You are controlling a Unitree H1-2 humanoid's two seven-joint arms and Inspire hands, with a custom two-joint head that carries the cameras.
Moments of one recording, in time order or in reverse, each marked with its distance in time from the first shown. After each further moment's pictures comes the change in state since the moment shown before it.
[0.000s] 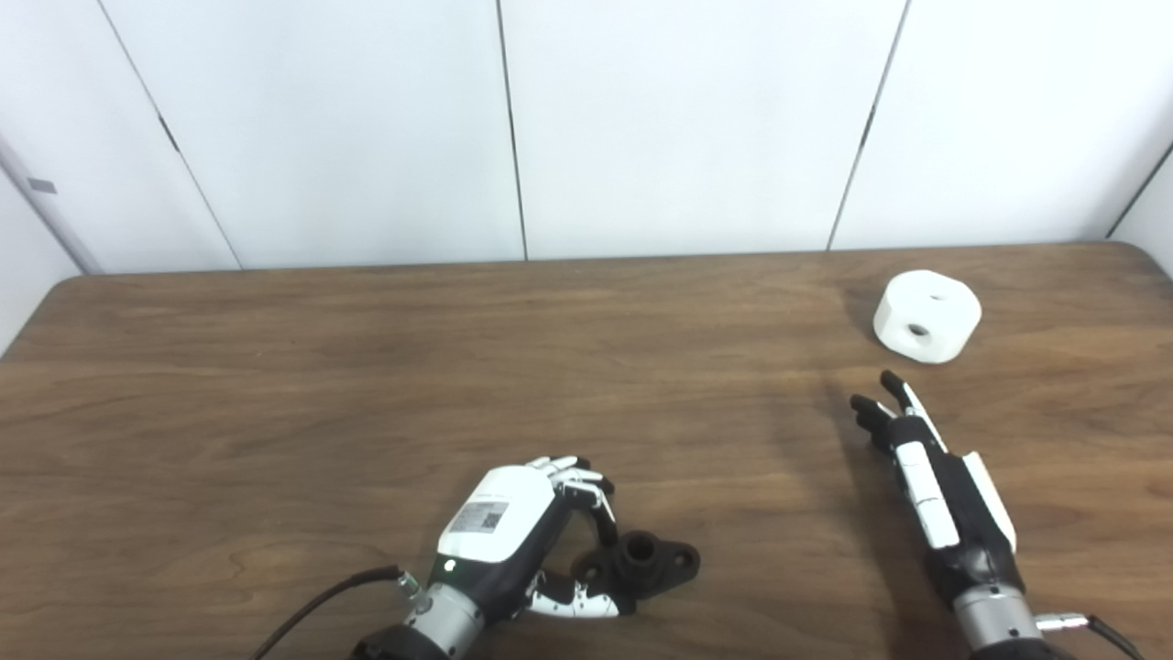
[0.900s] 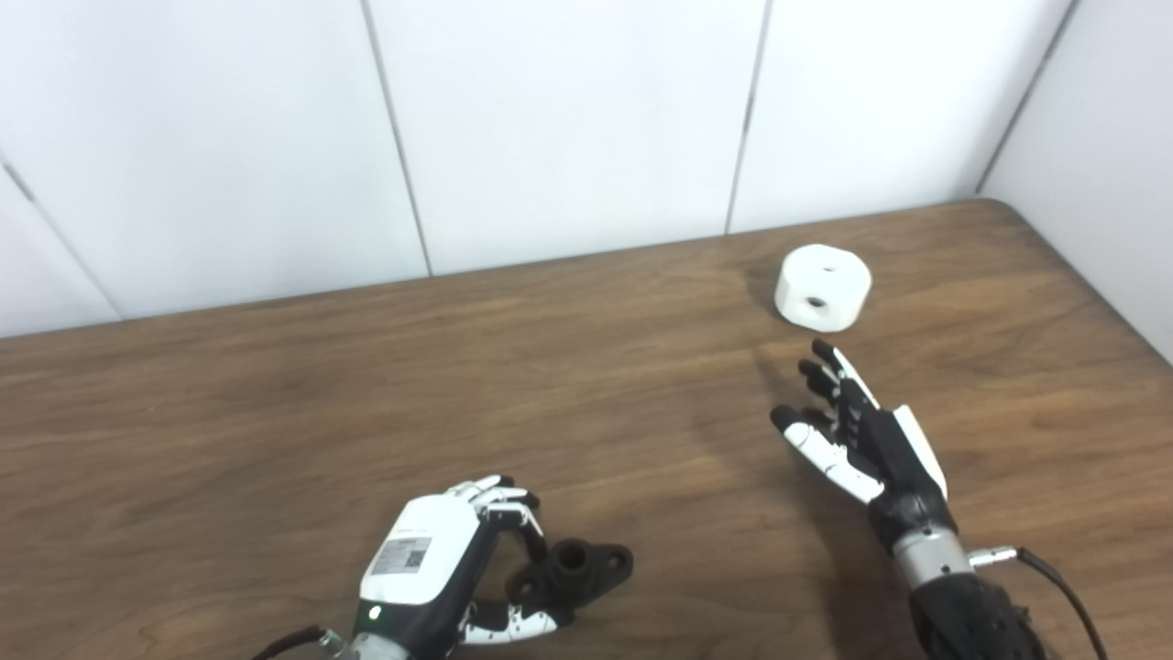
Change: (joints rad) left arm 0.040 0.005 0.046 -0.008 0.047 -0.076 0.001; right arm -0.021 -0.006 -0.051 -0.046 -0.130 0.088 -0.046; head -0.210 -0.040
